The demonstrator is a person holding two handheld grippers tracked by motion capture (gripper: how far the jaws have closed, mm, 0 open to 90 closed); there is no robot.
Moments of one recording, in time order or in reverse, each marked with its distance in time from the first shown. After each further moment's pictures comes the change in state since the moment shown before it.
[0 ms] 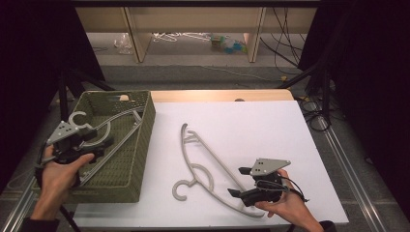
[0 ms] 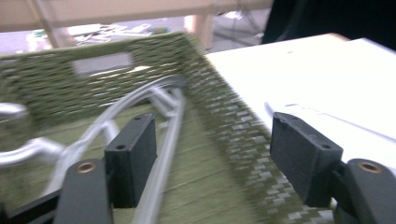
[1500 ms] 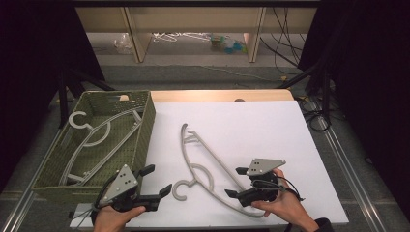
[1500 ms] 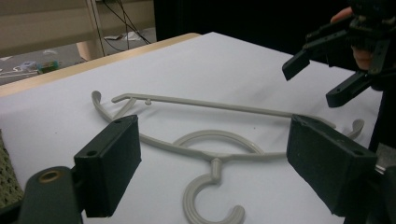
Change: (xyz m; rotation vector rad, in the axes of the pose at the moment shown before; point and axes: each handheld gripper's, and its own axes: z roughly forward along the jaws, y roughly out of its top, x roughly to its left) left arm -0.140 -0.068 0.011 -0.082 -0.350 0.195; right arm -0.001 -0.002 0.012 0.003 0.018 0.001
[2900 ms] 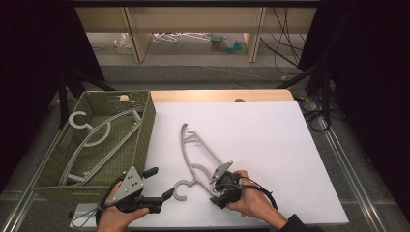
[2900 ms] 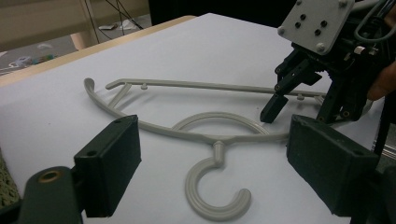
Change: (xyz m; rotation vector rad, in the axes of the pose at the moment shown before) left arm 0.001 -0.010 0.009 0.059 -0.010 0.029; right arm 0.021 0.014 0.085 0.442 0.004 -0.096
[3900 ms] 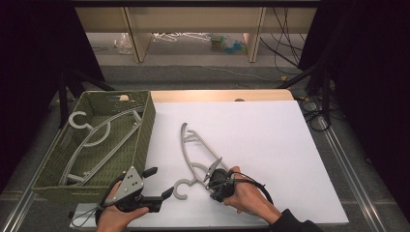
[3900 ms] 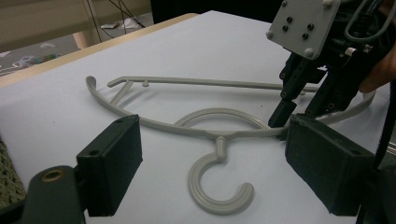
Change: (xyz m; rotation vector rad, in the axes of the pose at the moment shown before) left arm 0.002 -0.001 0.000 0.006 0.009 0.006; right arm 0.000 0.021 0.001 0.155 0.021 -0.011
